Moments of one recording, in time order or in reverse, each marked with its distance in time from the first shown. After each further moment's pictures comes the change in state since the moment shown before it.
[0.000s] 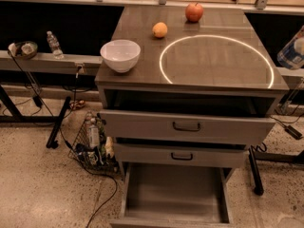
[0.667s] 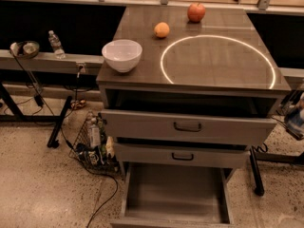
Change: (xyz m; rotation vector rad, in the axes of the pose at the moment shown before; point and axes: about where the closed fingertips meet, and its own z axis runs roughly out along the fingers) arm 0.120 0.050 -0.025 -0.150 0.138 0.040
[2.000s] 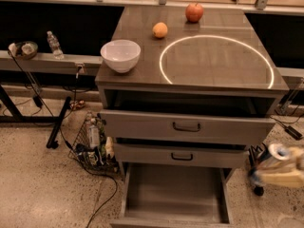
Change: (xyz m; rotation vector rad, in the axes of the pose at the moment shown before) arm 0.156 0.050 0.092 -0.035 0.082 0.012
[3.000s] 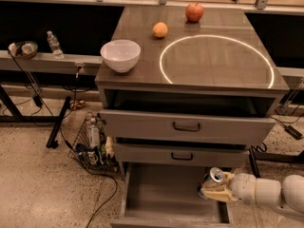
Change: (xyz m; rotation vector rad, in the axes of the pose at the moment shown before) arm 0.130 -0.001 0.203 -0.046 -0.119 0.033
